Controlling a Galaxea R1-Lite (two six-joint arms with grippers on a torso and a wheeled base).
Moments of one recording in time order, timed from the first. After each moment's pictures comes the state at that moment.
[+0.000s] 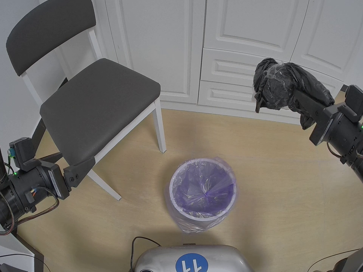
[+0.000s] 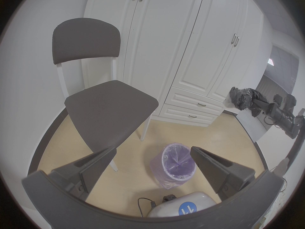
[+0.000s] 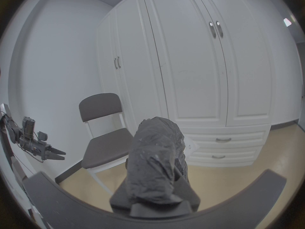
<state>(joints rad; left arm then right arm) -0.49 1.11 -0.50 -0.37 0.17 -0.22 0.68 1.27 -0.64 -0.84 -0.28 -0.03</state>
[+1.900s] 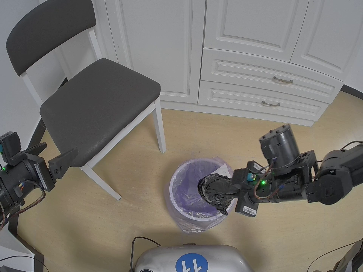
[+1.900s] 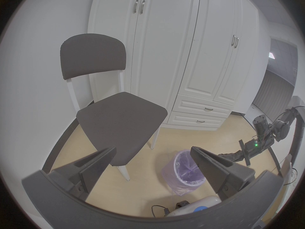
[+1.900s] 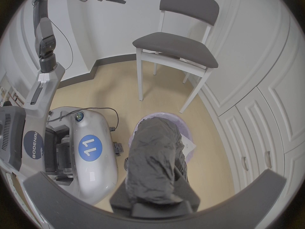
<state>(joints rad) -0.39 1.05 -0.49 -0.40 0.15 -0.12 0.69 1.76 -0.90 -0.17 -0.01 -0.68</state>
